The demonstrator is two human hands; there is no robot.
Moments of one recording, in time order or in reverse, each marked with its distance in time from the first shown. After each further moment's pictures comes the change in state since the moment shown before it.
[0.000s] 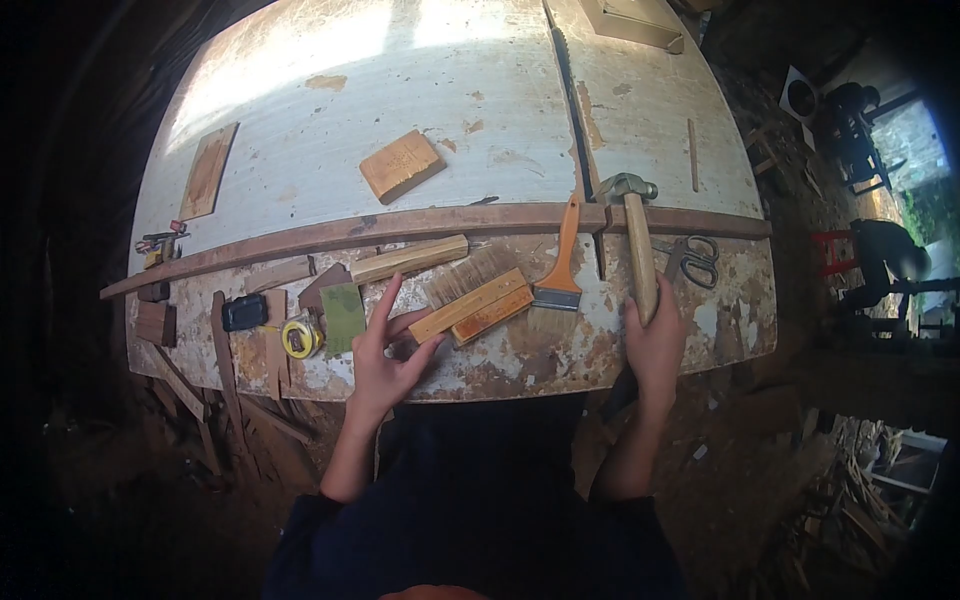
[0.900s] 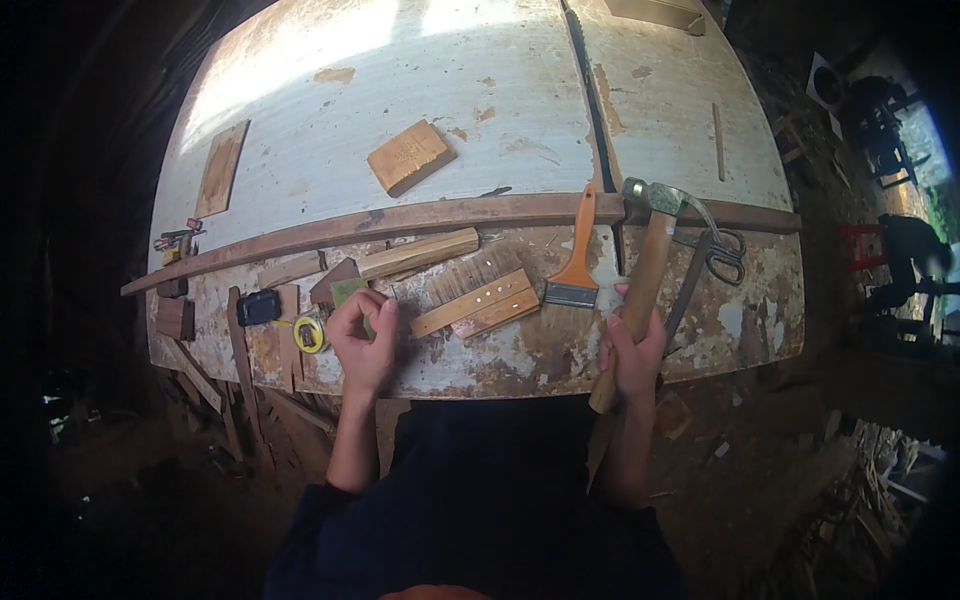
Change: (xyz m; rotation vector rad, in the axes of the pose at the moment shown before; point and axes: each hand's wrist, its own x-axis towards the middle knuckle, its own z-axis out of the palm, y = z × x) left_hand 0.021 -0.007 -0.017 -0.010 0.265 0.101; right_hand -0.030 0.017 0.050 1.122 -0.280 0.065
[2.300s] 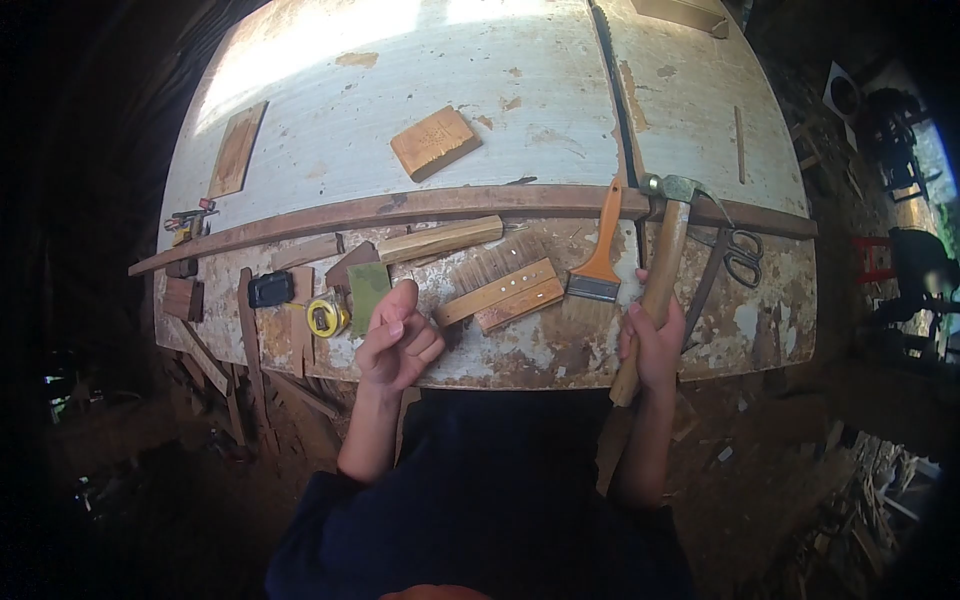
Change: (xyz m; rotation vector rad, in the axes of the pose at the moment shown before) left_hand -0.013 0.001 -0.004 -1.408 -0.452 -0.534; right_hand 0.010 -0.004 -0.001 -0.055 -0.009 0.066
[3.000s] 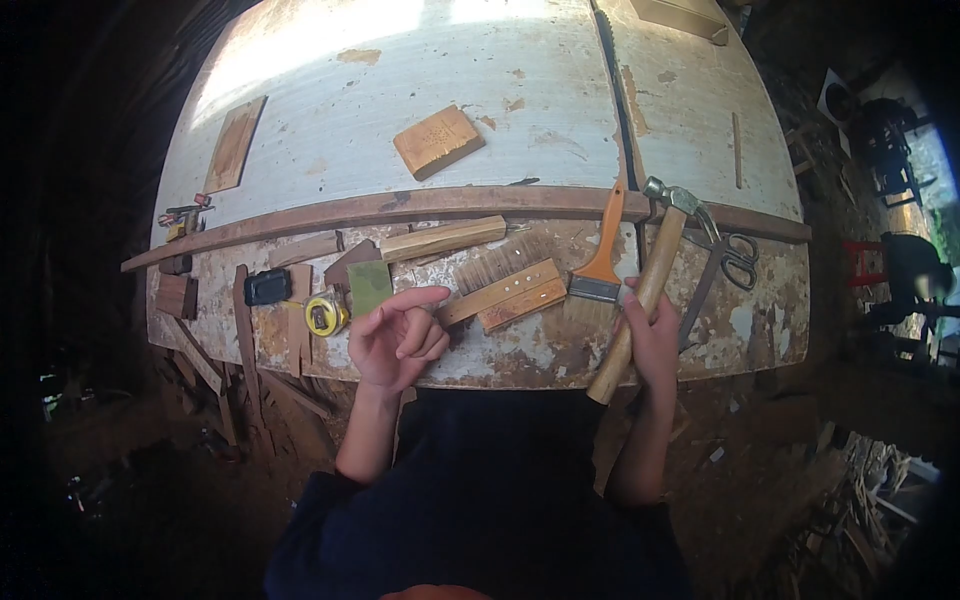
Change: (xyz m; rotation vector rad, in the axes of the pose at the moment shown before) left_hand -0.003 0.000 -0.009 0.094 -0.068 0.045; right_hand 0.008 0.002 0.002 -0.249 0.034 0.020
